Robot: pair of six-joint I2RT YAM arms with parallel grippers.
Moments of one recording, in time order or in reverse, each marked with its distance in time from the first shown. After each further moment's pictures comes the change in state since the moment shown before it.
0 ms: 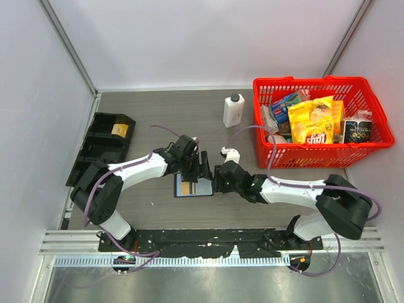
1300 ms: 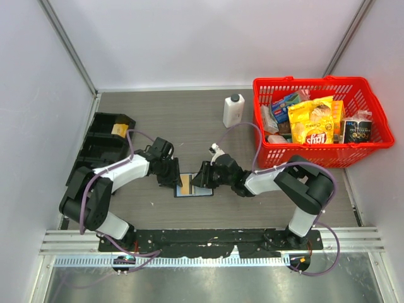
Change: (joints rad) left arm 0.233 -0.099 -0.148 -0.164 -0.023 0.194; right arm -0.095 0.293 0.019 0.514 -0.416 0.182
